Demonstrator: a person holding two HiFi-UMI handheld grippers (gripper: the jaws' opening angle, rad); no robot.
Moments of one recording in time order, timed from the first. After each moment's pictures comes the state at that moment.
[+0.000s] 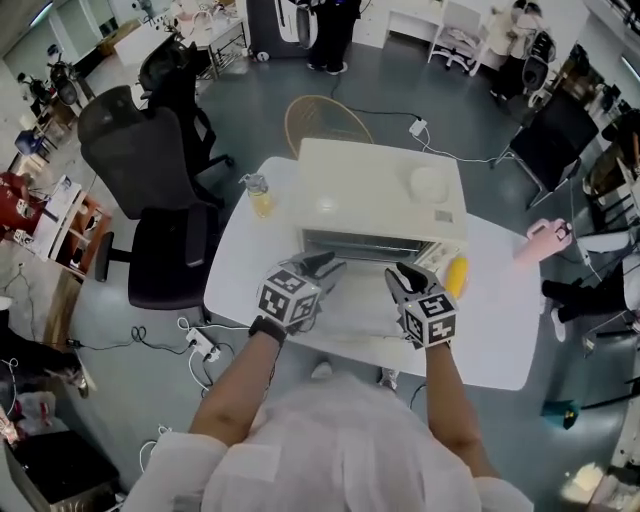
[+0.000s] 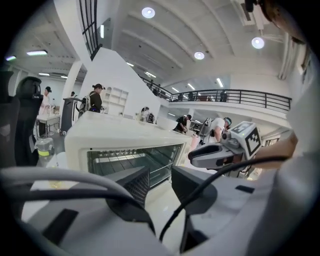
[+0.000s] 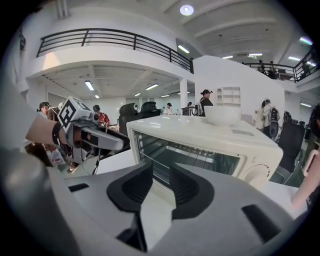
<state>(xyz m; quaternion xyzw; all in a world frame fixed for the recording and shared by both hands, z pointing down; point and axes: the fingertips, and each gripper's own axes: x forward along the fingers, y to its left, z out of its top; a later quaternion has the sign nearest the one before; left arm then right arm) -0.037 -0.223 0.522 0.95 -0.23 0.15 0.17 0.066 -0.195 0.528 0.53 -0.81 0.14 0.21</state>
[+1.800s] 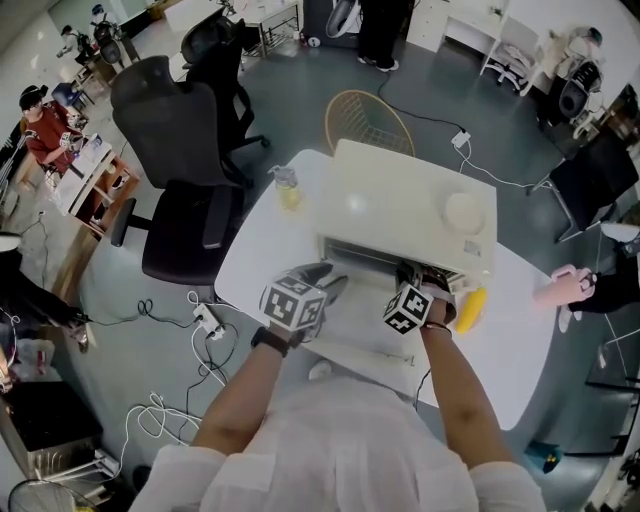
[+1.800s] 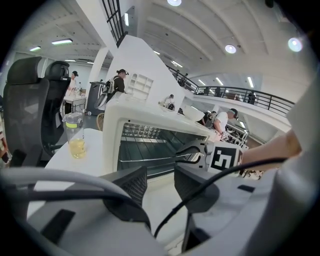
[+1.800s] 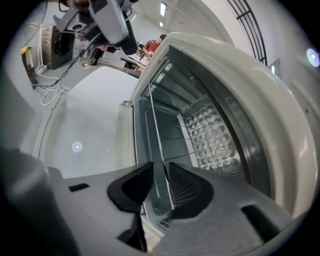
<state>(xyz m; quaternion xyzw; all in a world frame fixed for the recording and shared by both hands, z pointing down) -0.076 -0.240 0.559 0.88 -0.33 0.21 0.27 0.067 -0.277 0.639 0.37 -0.71 -0.13 0.59</state>
